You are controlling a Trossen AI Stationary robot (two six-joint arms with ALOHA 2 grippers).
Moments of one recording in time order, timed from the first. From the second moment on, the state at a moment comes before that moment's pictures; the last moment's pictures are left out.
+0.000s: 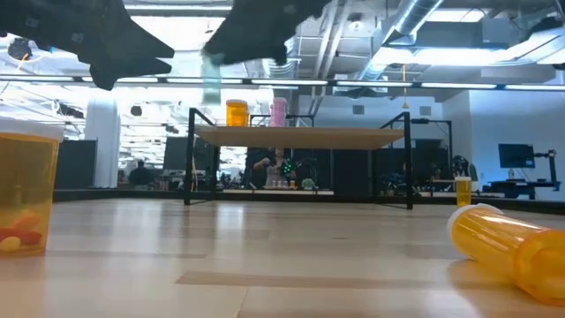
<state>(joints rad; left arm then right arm) -0.47 0.76 0.29 0.25 -0.89 -0.33 0.11 1.90 1.55 -0.24 0.08 0.09</state>
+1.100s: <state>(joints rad) -0.47 0.76 0.29 0.26 -0.88 -0.33 -0.46 1.47 1.18 -0.12 0.11 0.05</state>
